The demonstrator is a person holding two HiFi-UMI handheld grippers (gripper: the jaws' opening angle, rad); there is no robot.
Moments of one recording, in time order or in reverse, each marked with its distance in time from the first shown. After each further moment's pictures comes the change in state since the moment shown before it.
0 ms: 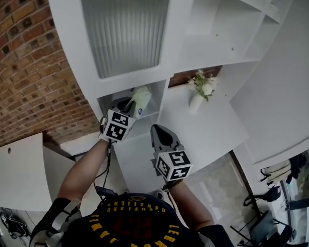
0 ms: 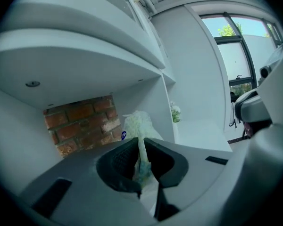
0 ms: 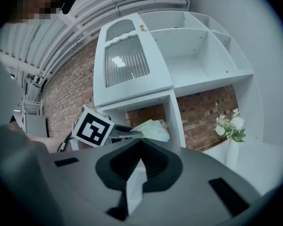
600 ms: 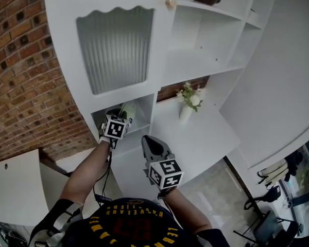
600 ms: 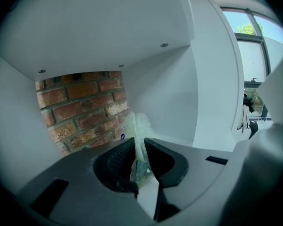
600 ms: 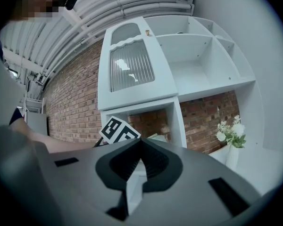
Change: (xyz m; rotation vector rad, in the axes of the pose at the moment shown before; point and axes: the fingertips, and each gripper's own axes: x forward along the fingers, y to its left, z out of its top) left arm 0.051 0.026 -0.039 -0.124 0.160 0.065; right arm -0.008 0.013 0.014 -0.037 -0.032 0.009
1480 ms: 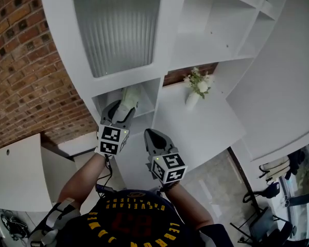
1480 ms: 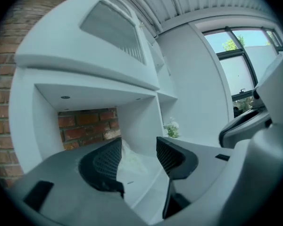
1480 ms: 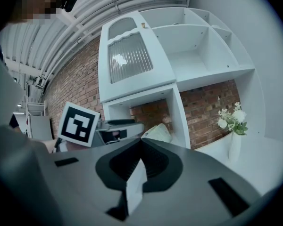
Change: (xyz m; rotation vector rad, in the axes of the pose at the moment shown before) left arm -0.109 -0.042 0.035 0.029 -0.342 -0.021; right arm -0.002 0.001 -0.031 0.052 0.071 0.033
